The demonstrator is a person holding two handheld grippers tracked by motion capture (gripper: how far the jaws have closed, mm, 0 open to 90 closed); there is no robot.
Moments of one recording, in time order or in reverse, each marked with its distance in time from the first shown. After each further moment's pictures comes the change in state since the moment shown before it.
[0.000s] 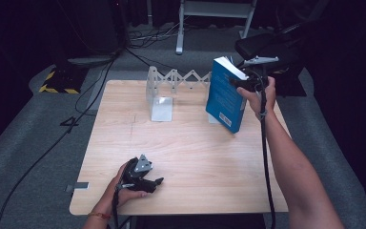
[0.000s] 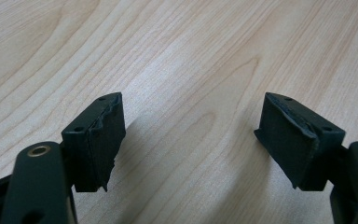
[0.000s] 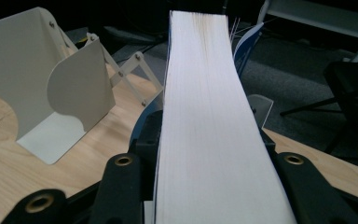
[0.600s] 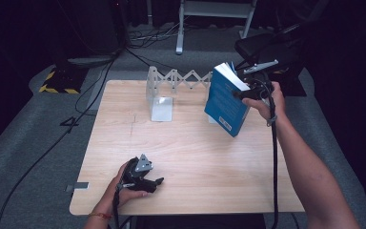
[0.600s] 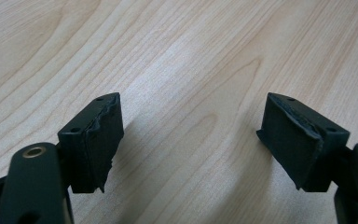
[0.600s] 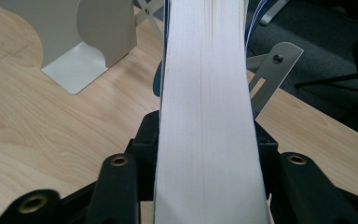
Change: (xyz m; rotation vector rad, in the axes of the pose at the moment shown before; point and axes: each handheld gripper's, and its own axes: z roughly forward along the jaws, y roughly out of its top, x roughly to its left) left arm 0.000 0.001 0.001 0.003 0.003 0.000; right arm 0.008 -0.007 -0.023 0.193 0.072 -0.117
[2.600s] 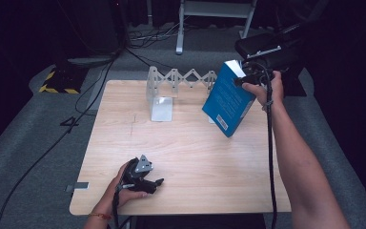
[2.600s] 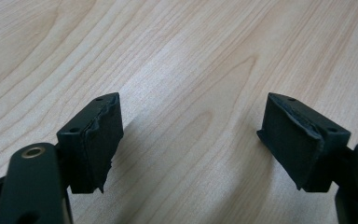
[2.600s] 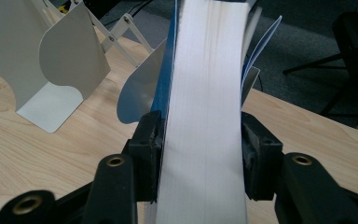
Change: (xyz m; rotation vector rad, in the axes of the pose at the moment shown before) left arm -0.001 0.000 0.000 0.000 -0.005 0.005; right arm -0.029 0.025 0.009 -0.011 -0.056 0.156
